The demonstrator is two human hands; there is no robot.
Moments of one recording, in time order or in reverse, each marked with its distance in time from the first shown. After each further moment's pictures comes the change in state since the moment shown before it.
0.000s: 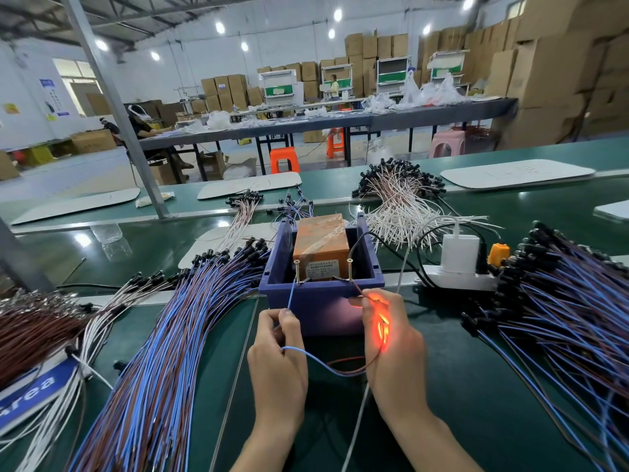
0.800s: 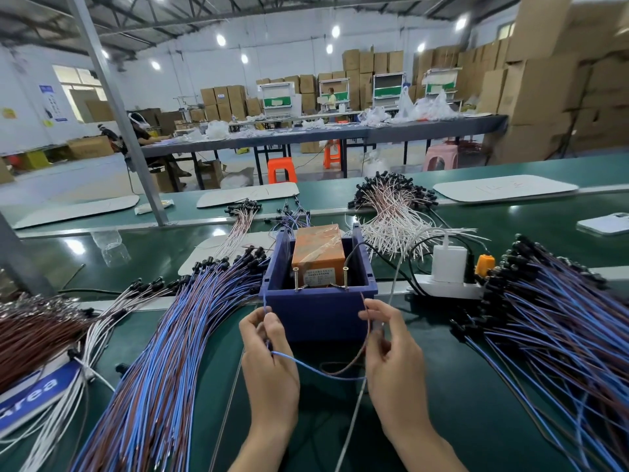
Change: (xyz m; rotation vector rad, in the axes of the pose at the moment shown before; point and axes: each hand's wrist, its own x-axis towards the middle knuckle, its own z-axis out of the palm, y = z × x) left_hand 0.000 -0.002 -0.003 -0.100 0.058 0.011; right_hand -0.011 -0.005 -0.013 0.099 -0.090 0.171
